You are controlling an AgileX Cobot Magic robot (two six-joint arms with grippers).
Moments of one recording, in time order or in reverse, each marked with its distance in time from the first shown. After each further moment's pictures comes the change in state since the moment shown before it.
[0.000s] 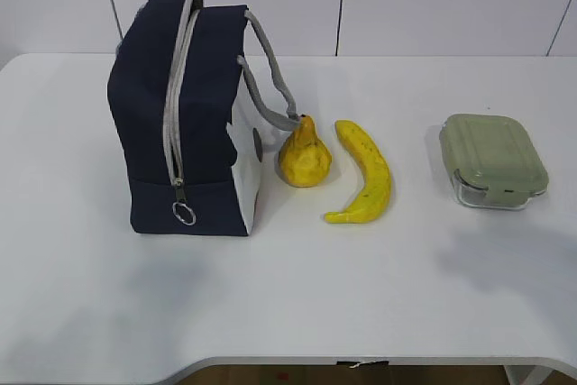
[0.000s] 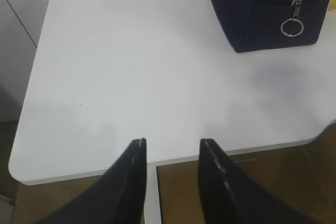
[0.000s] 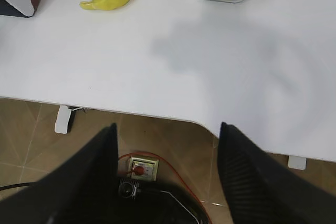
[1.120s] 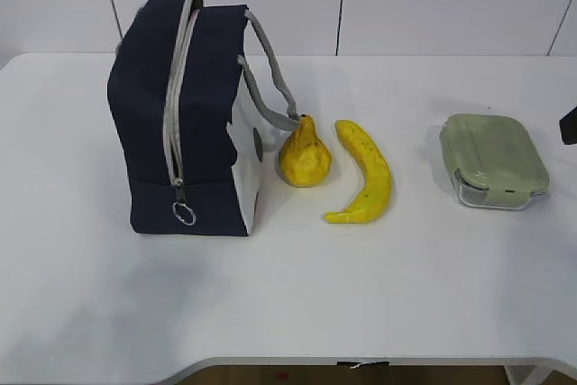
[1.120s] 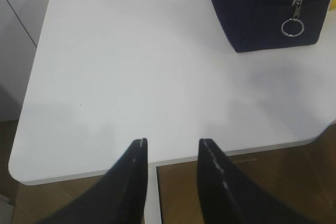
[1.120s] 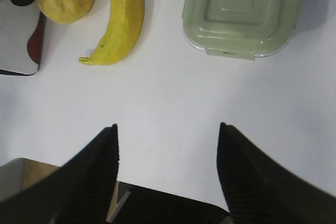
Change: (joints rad) left arm 0.000 0.000 0.000 0.000 0.000 0.000; right arm -0.191 0.728 -0.298 0.298 -0.099 -0.262
